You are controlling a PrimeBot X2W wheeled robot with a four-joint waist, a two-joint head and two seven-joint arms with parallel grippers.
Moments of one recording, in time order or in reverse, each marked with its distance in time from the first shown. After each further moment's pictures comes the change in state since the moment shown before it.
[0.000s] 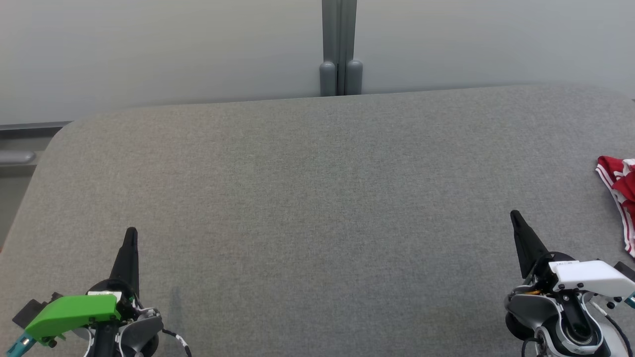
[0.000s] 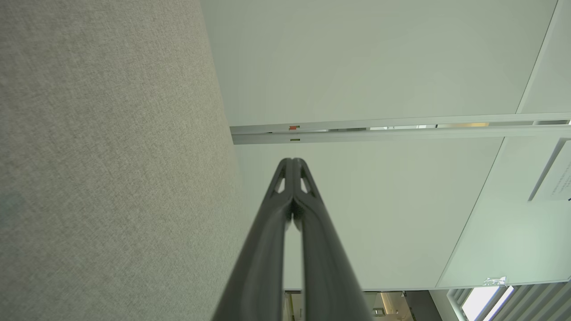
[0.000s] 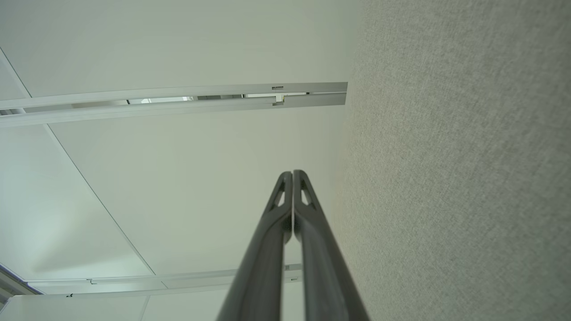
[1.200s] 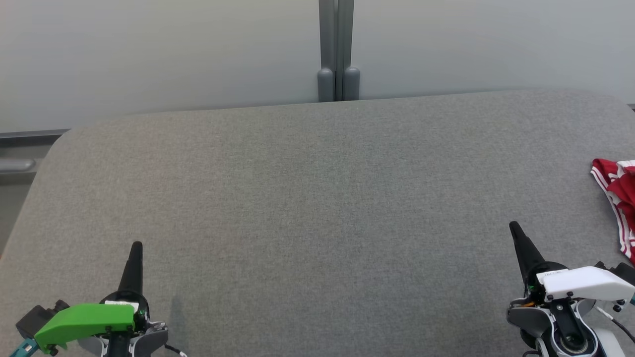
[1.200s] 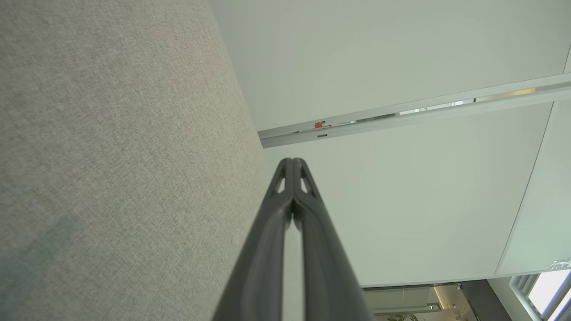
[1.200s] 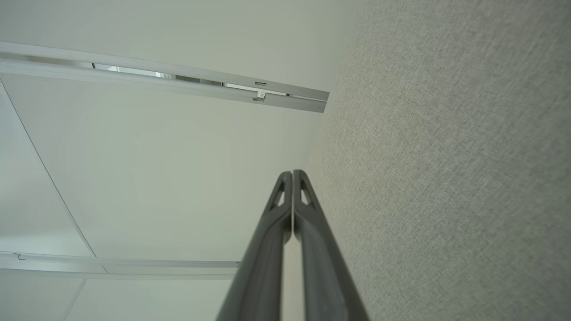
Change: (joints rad) left arm 0.031 0.002 -0.026 0.017 0.179 0.000 -0.052; right arm 0.032 -0.008 0.012 -0.004 -0.209 0.000 -0.019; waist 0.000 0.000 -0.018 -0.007
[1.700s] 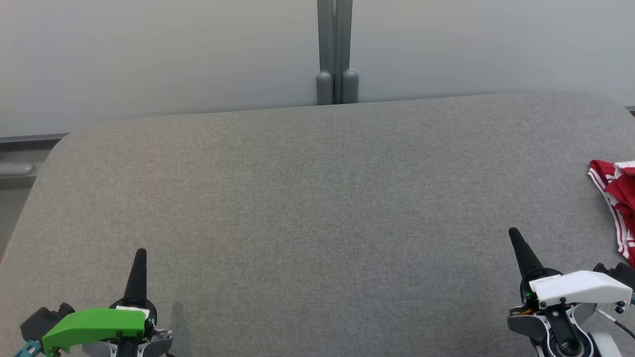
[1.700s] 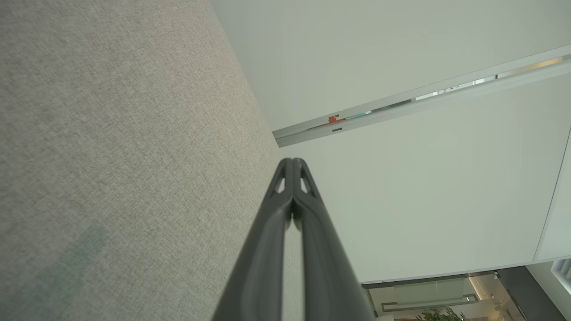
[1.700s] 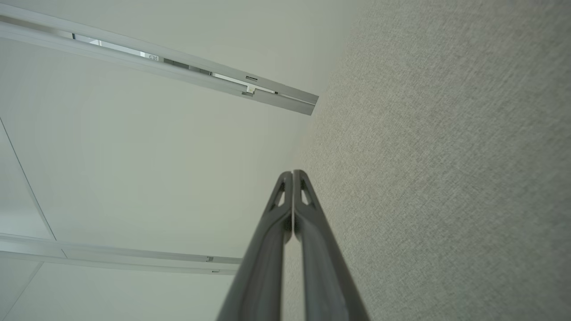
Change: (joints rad) left arm 0.017 0.002 -0.018 0.009 0.113 0.000 -0.031; right arm 0.018 -0.005 0.009 -0.002 -0.129 0.000 -0.013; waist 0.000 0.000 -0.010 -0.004
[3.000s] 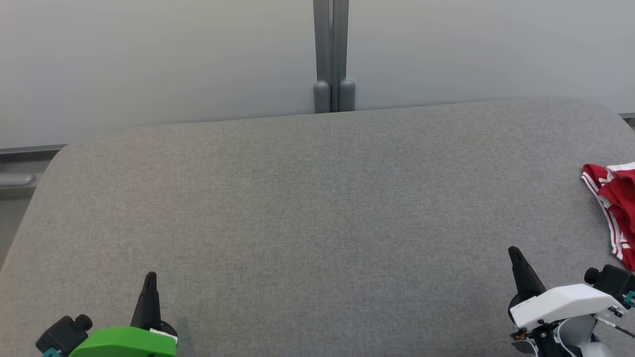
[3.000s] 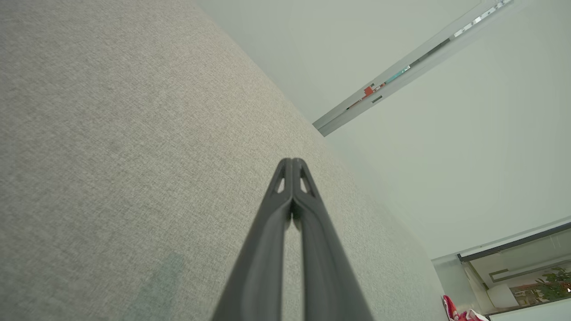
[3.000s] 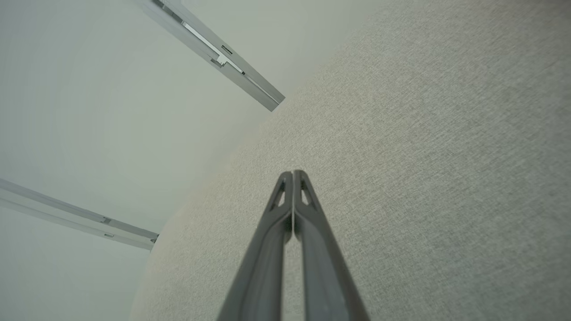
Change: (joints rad) left arm 0.060 0.005 -0.053 0.033 0.367 0.000 -0.105; right arm 0.058 -0.015 0.025 -0.008 -0.430 0.001 -0.039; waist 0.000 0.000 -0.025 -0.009
